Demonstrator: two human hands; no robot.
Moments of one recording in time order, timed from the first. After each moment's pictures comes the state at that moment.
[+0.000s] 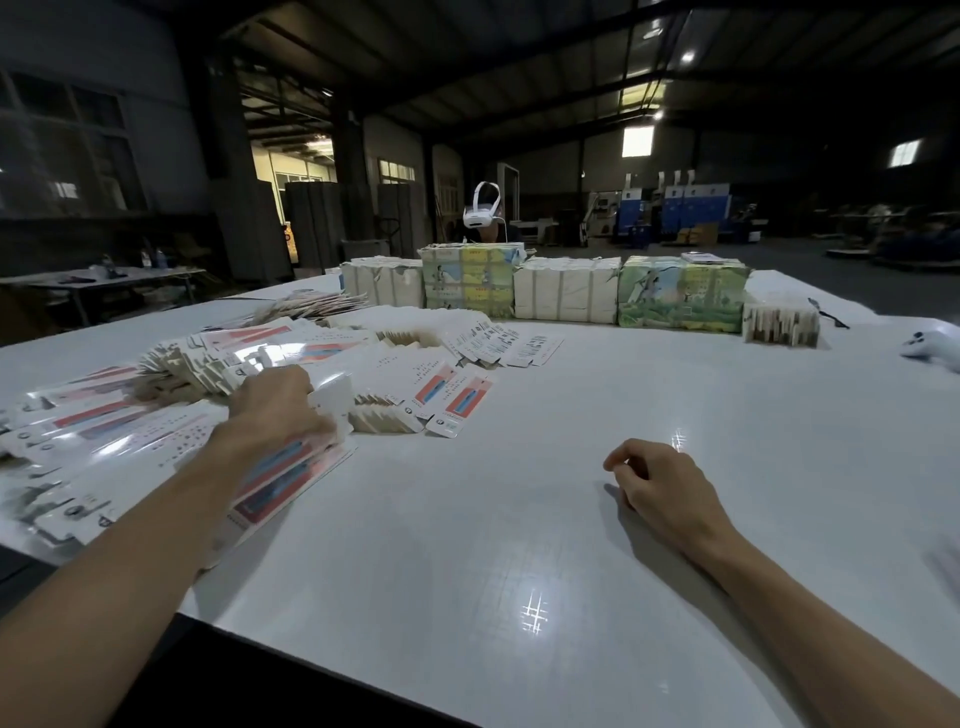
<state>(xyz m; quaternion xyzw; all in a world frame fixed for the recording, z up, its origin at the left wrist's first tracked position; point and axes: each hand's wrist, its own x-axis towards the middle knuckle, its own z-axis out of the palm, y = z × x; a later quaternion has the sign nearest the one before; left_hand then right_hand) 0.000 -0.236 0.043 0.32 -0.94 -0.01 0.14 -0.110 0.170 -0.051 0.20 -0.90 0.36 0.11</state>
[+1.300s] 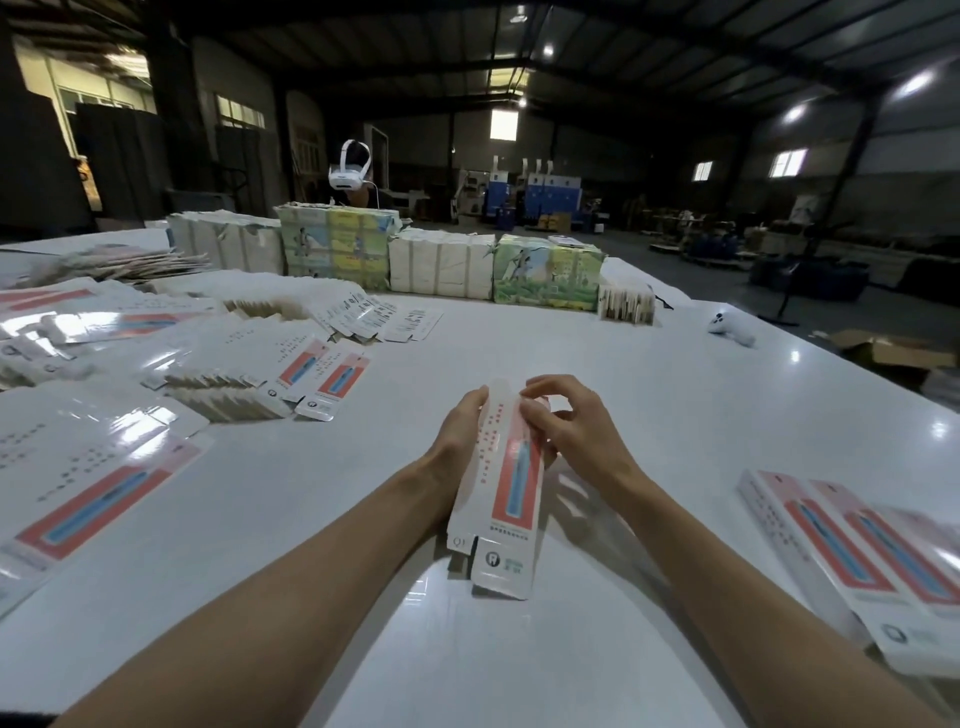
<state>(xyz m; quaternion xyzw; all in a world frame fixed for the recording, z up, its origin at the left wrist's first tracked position) -0.084 0.025 -0.029 0.01 -0.65 -0.76 -0.05 -0.122 0.192 -0.031 0.23 -0.81 0.52 0.15</state>
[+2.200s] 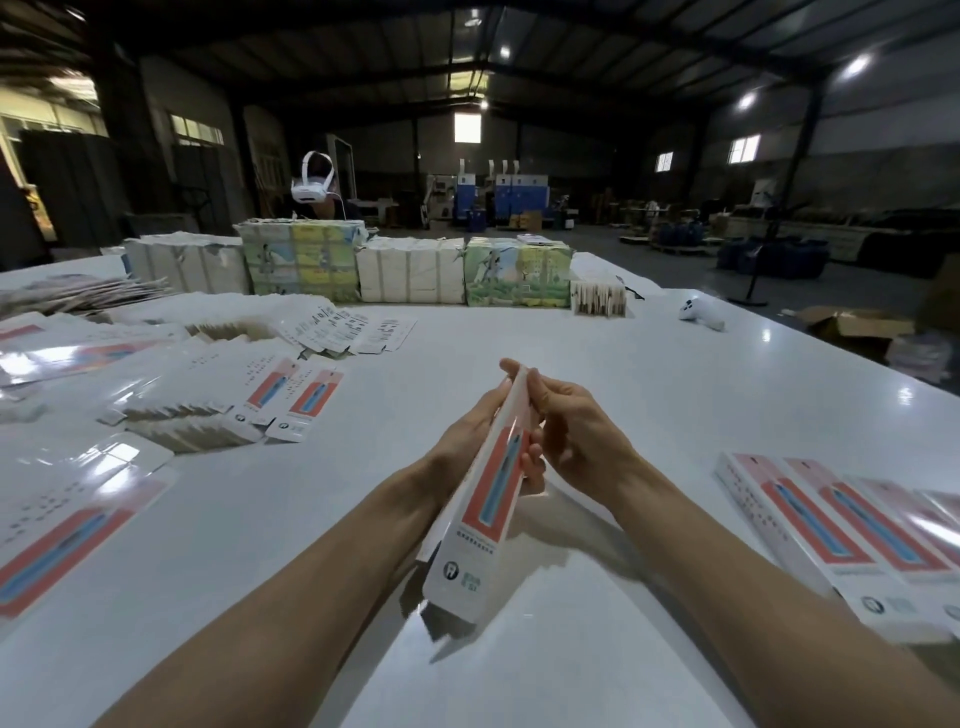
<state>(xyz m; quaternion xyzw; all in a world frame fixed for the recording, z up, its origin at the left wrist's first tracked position) -0.084 0.047 -0.016 -0.12 -0.63 -0.75 -0.15 -0.113 0.203 -0.017 0.18 -0.57 0.79 -0.11</state>
